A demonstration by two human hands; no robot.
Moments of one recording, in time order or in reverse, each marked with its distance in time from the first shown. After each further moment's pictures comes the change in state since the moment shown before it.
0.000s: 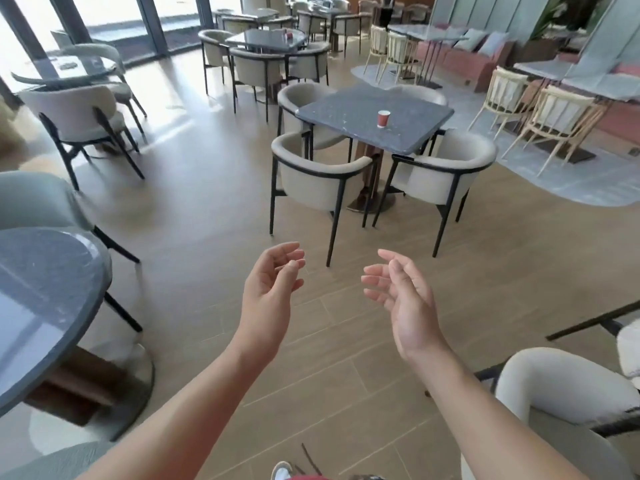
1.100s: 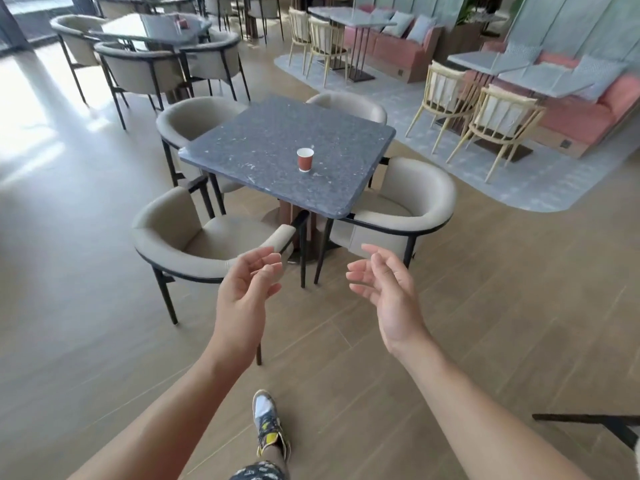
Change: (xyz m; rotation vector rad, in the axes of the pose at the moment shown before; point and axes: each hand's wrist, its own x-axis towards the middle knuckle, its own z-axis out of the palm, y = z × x) left_hand 0.622 -0.118 0.356 -0.027 -0.120 -0.086; right_hand 0.692 0.005 -0.139 -0.042 0.180 0.012
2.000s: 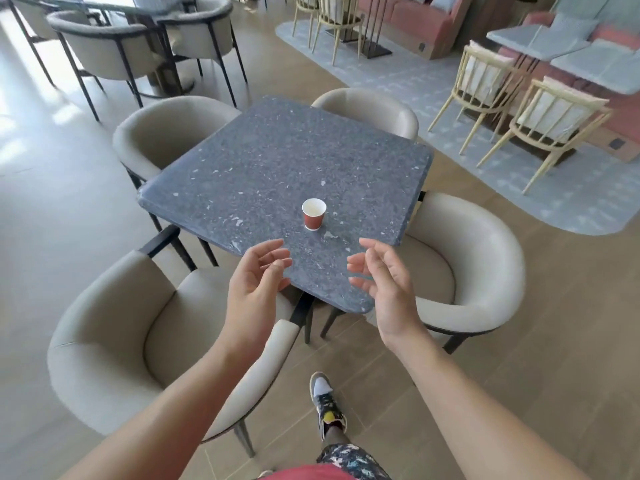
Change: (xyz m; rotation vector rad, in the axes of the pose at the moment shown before) left_hand 0.480 -0.065 0.099 -0.001 -0.047 -0.048; right_hand 0.479 0.045 0.093 -0.066 -0.021 0.049
